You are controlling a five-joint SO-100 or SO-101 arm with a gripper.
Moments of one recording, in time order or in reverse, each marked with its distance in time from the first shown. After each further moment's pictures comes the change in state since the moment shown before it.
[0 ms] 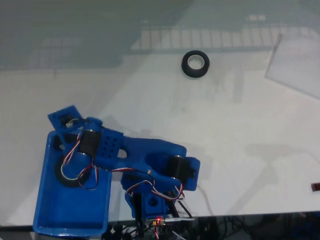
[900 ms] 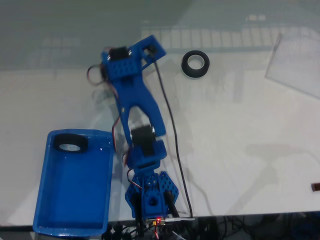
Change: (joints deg) arm 59.0 -37.0 -24.6 -16.8 19.3
